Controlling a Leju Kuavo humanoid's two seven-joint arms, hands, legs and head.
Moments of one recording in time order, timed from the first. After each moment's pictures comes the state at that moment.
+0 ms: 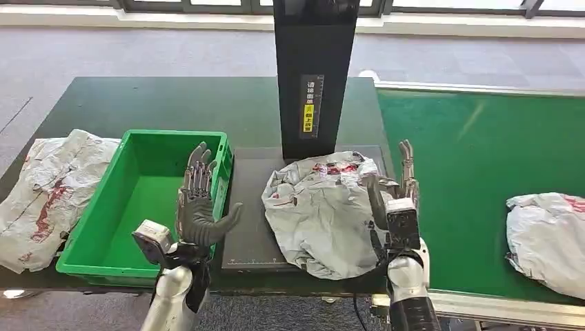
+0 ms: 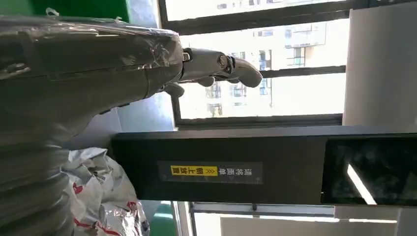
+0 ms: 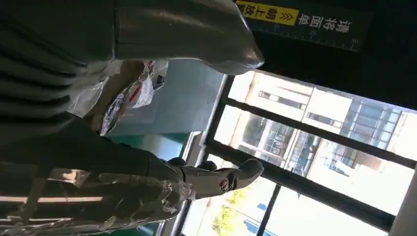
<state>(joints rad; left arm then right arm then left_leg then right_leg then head) -0.11 -0.29 -0.06 -1.38 -0.07 0.00 -0.70 -0.20 0.25 0.00 -1.22 0.38 -0.14 -0.61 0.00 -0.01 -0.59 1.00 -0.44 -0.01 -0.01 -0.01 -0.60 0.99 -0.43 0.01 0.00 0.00</state>
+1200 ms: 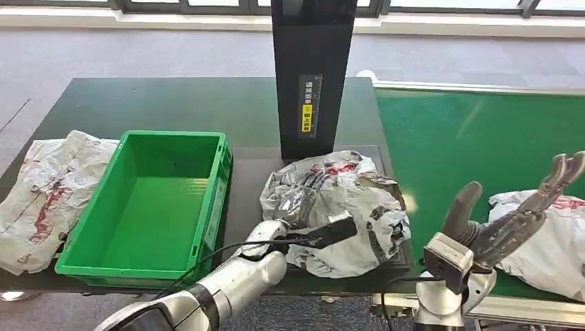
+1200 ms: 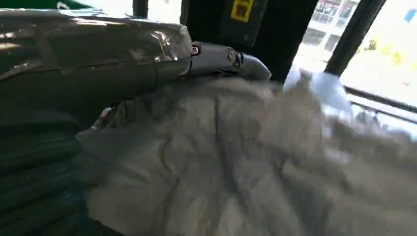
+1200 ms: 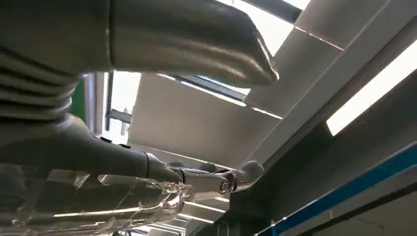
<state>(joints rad) -0.65 -0.37 -0.76 -0.47 -0.70 0.50 0.03 -0.08 0.27 -0.02 -1.68 0.57 -0.70 -0.70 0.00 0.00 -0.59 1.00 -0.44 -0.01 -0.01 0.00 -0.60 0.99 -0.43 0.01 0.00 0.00</state>
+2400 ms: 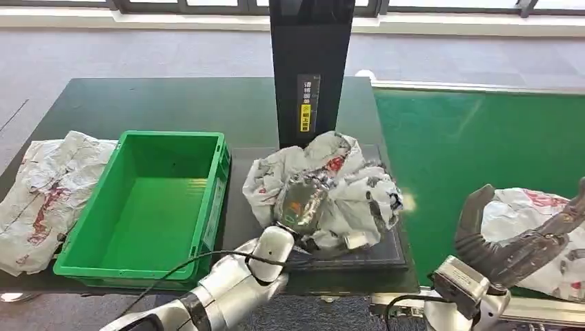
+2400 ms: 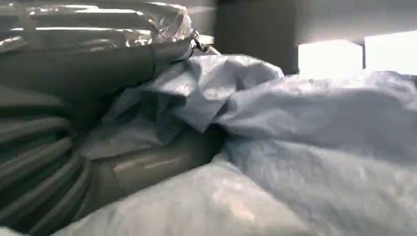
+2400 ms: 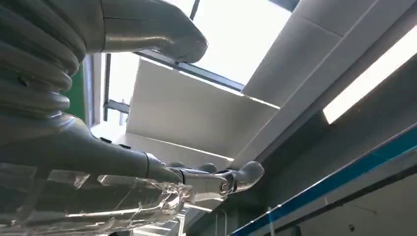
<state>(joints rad) -0.58 -0.26 -0.73 -0.80 -1.51 0.70 0.46 0.01 0.28 -0.02 -1.79 0.57 -0.70 -0.70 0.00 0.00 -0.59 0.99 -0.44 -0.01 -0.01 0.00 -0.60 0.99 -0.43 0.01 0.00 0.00</state>
